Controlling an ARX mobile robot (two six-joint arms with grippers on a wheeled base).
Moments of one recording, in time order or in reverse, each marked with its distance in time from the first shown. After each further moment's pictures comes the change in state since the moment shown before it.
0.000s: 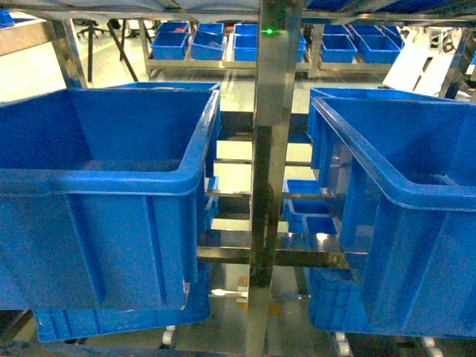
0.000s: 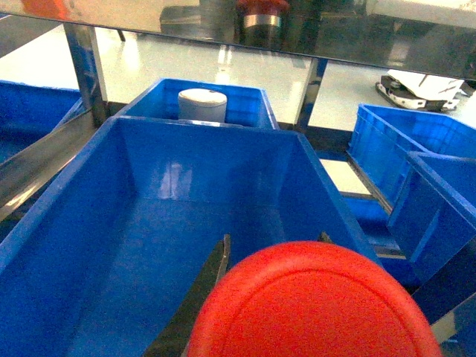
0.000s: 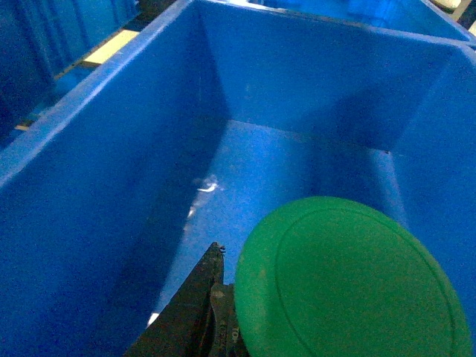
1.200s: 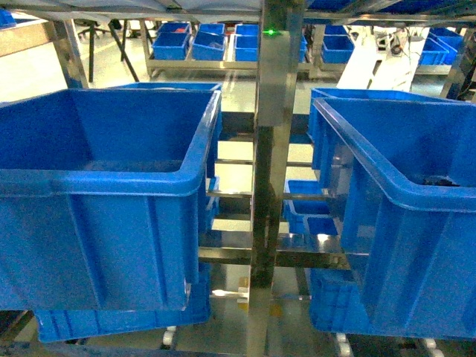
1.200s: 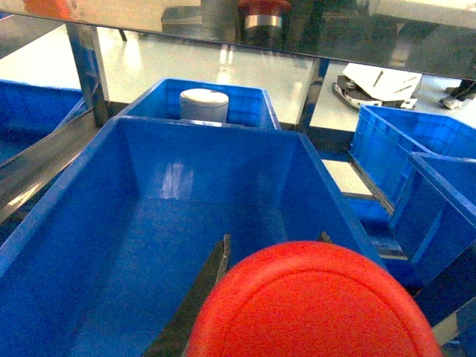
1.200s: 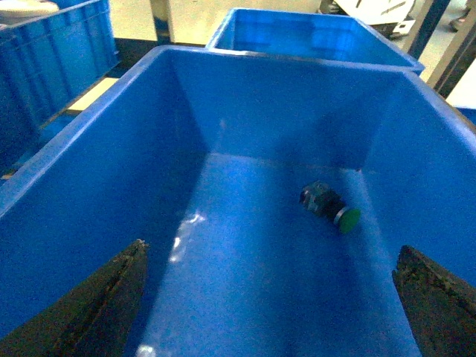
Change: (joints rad) left arm 0.001 0.000 0.000 0.000 0.000 0.000; right arm -0.032 -0.055 -0.083 0.142 0.019 0.064
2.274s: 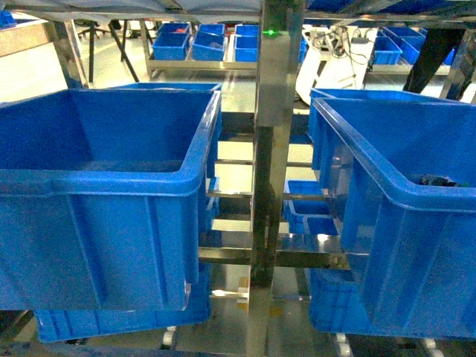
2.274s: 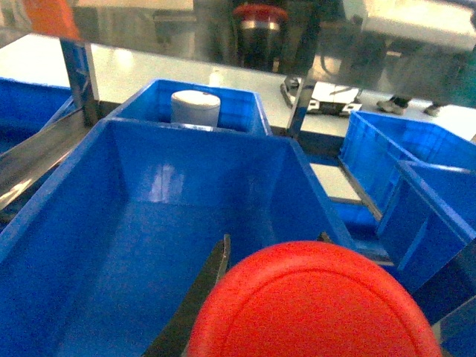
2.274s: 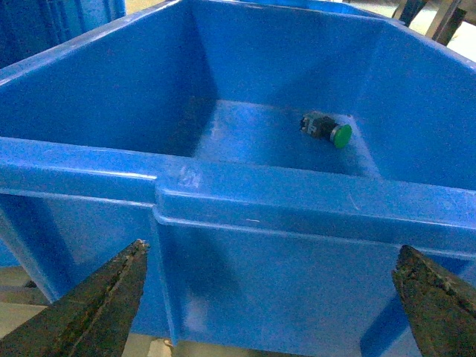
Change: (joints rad) left arm 0.012 0.024 0.045 -0.011 0.024 -0.033; right arm 0.008 -0.435 -0.622 0.235 0.024 -0.016
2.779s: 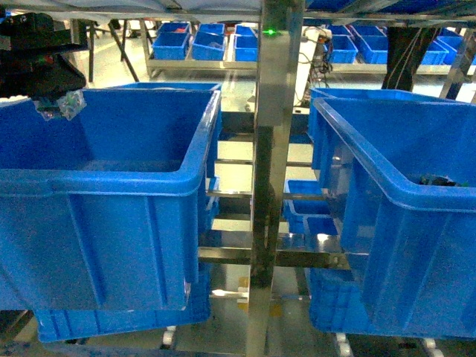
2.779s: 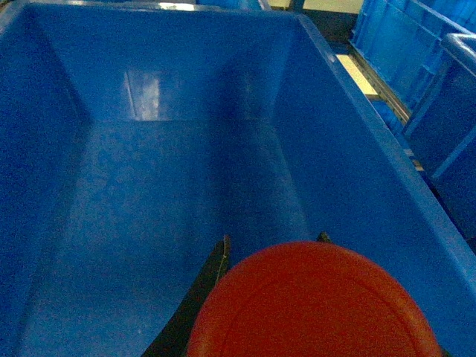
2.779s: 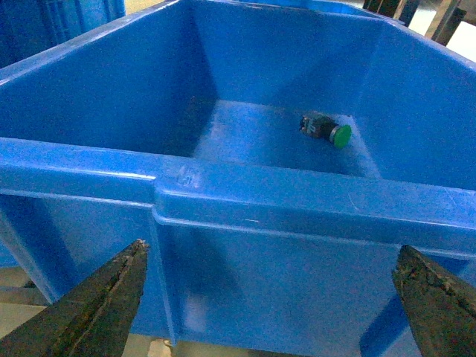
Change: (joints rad) left arm 0.052 0.395 0.226 -0.146 0.151 0.095; right arm 0.000 0.000 0.000 0.000 0.000 0.000
